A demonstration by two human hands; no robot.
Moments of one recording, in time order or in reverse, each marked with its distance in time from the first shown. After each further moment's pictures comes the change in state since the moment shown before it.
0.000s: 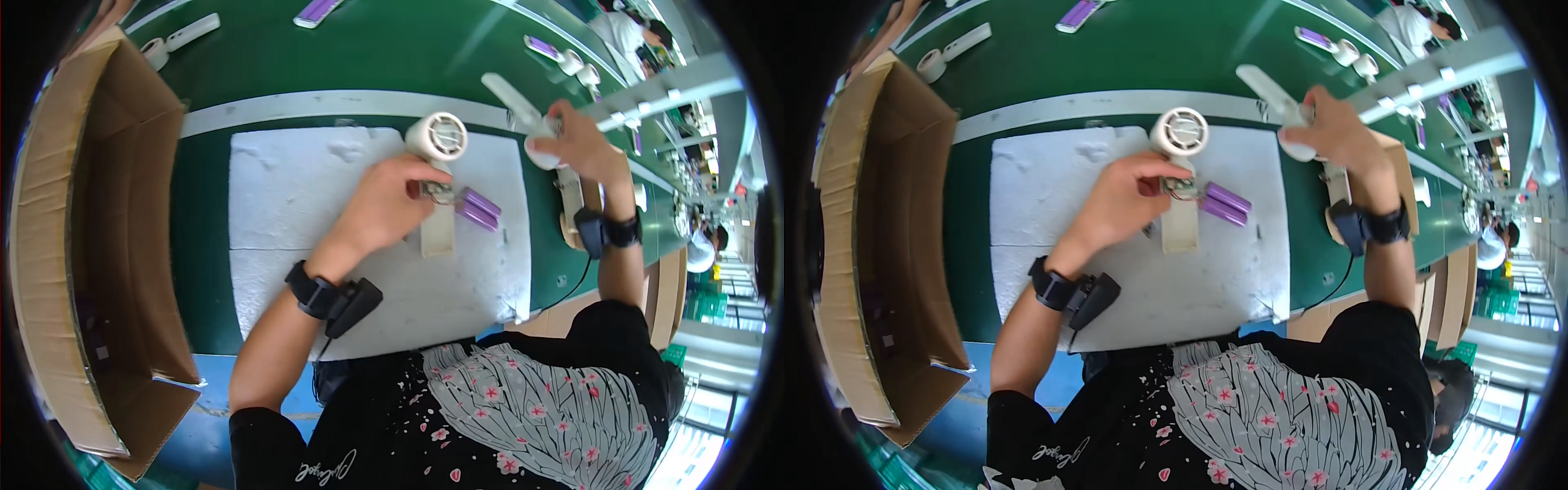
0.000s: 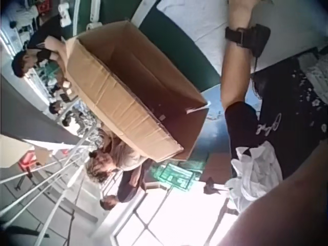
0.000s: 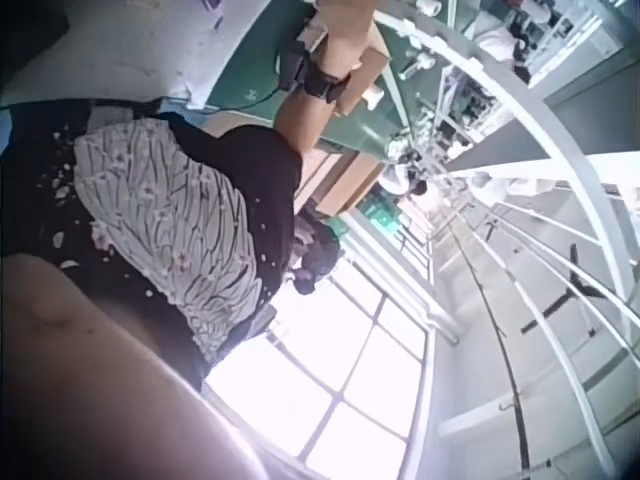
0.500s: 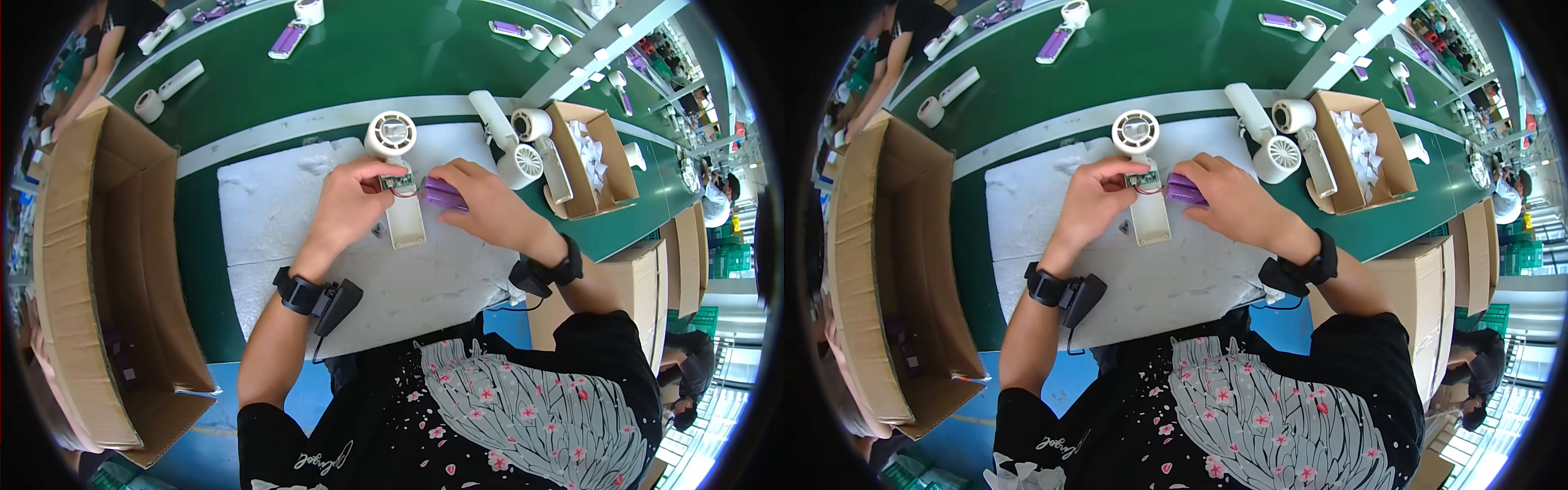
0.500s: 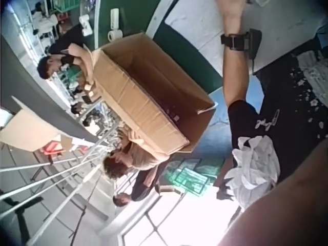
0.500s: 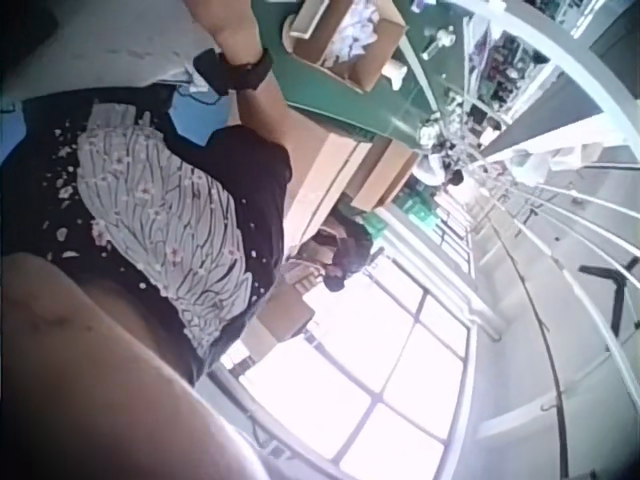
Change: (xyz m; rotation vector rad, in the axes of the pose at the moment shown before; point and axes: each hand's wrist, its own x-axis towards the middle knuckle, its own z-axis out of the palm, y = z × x) left_hand 0.015 0.049 0.080 -0.059 0.150 -0.049; right_hand -0.111 0.034 0.039 0.226 0.103 -0.682
